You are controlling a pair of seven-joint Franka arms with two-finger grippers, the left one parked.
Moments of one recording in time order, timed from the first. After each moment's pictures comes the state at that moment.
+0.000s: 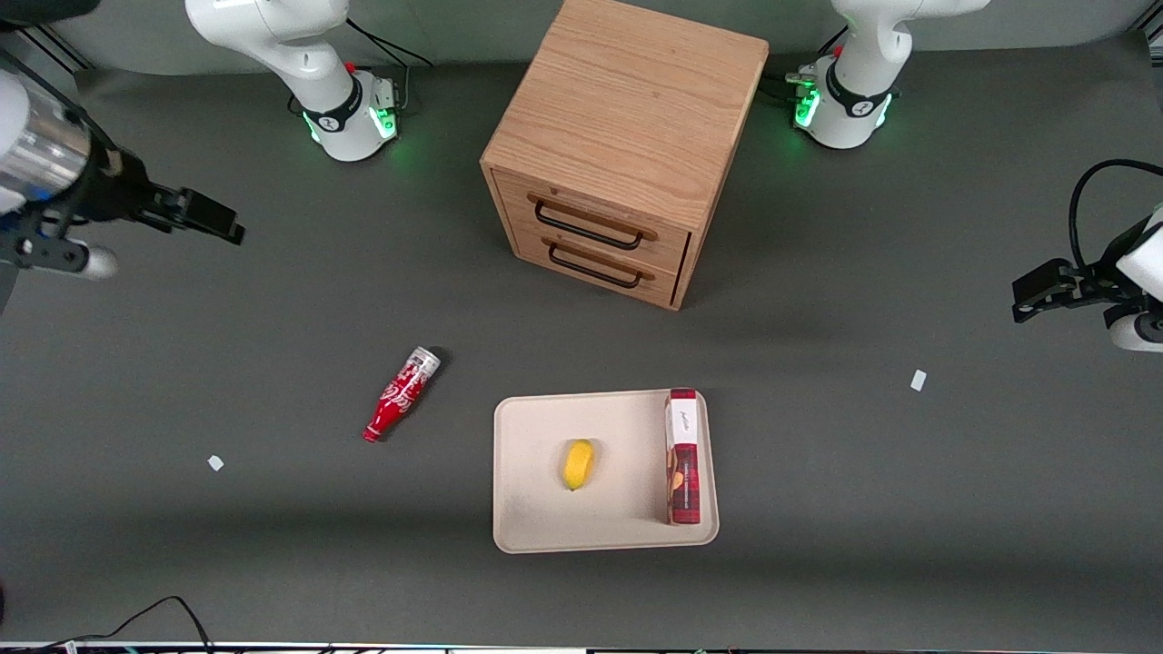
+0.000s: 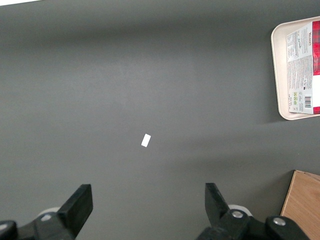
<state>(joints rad) 0.16 0.09 0.00 -1.44 0.14 1.41 0.50</state>
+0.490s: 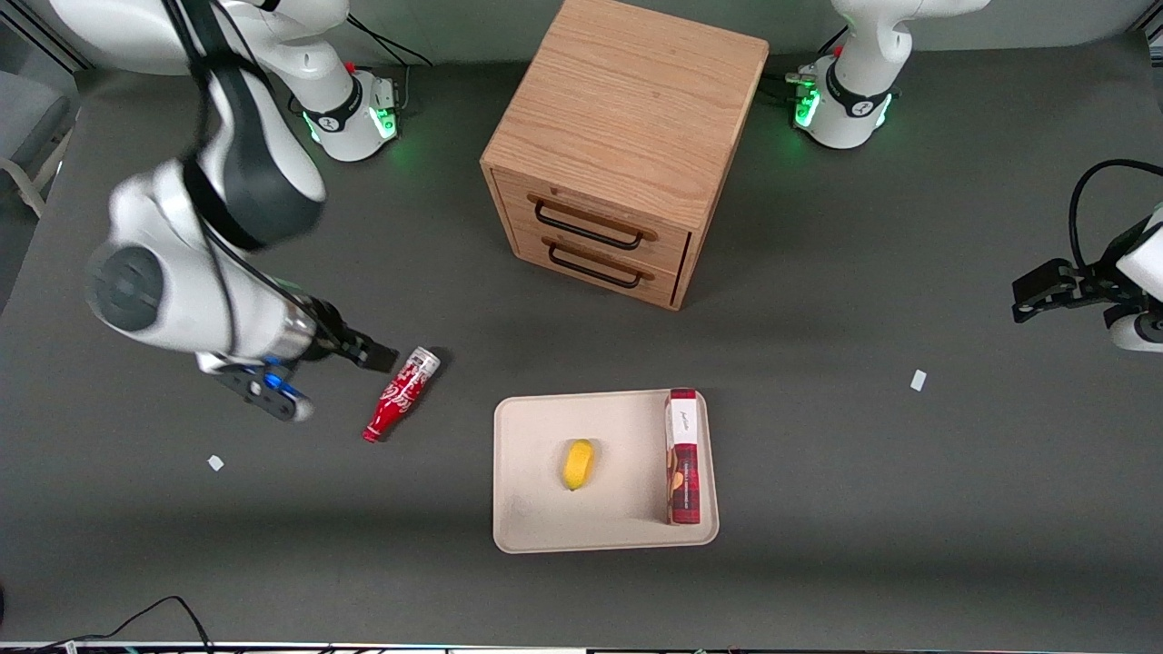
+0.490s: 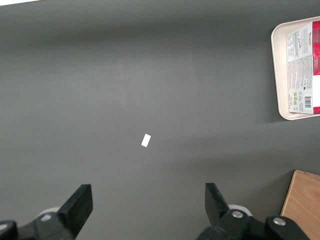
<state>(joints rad) 0.18 0.42 0.13 -1.53 0.10 1.78 0.82</state>
